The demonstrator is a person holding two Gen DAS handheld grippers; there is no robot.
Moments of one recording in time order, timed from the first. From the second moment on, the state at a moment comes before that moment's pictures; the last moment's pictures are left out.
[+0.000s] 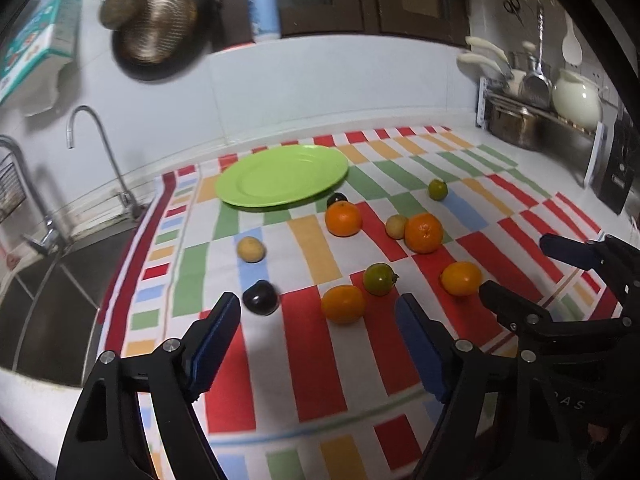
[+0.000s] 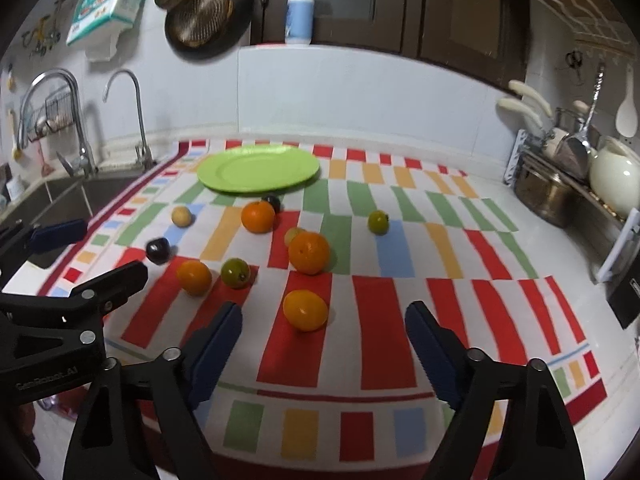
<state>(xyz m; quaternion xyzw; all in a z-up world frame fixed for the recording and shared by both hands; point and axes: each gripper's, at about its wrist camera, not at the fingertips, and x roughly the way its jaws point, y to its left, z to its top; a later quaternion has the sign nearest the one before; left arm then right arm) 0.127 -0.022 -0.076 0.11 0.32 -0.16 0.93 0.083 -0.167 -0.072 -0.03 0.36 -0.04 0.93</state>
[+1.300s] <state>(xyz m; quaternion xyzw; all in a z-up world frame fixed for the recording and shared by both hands) 0.160 -0.030 -0.103 0.07 0.39 -0.21 0.89 0.132 -0.166 -0.102 -0.02 0.41 0.05 0.91</state>
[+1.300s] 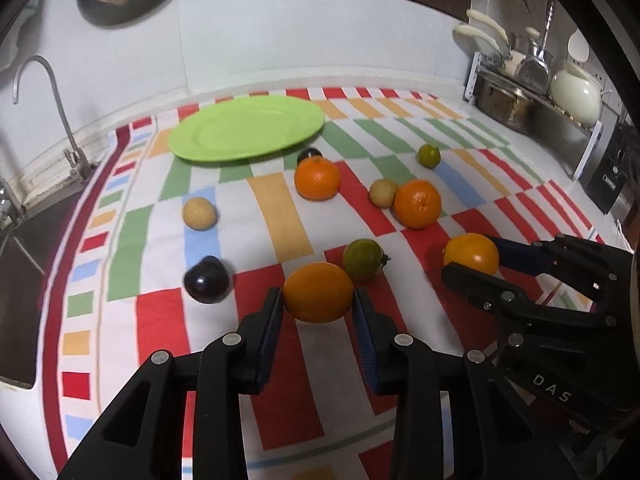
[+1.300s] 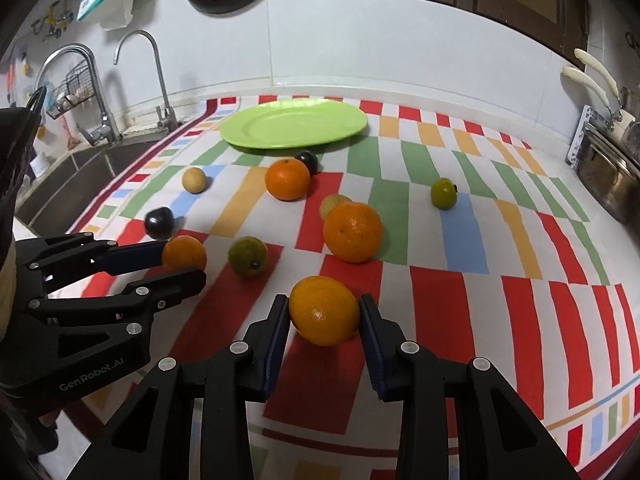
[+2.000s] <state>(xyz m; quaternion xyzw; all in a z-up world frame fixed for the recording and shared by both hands) 0.193 -0.013 -0.040 0.10 0.33 -0.20 0.92 0.174 -0.148 -0.049 -0.01 0.37 0.09 0.92</state>
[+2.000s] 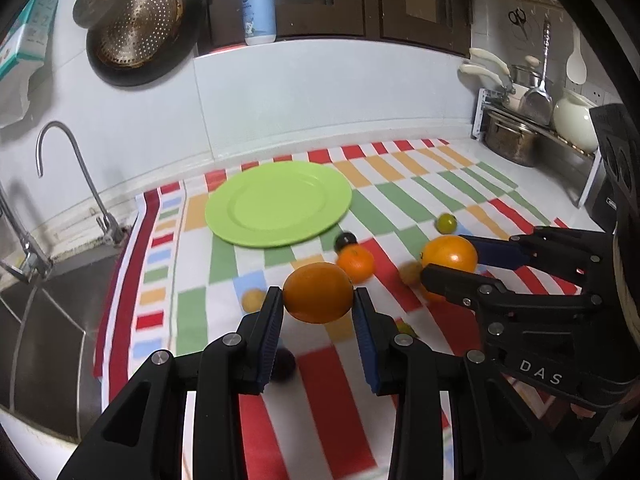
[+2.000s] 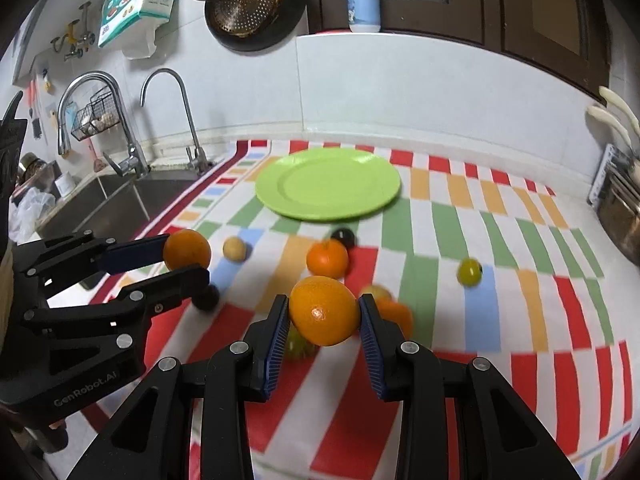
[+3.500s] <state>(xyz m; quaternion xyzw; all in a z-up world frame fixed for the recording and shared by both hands) 0.374 0.015 -0.059 0.12 0.39 -0.21 0.89 0.377 -0.136 -0.085 0.01 0.44 0.04 0.90</state>
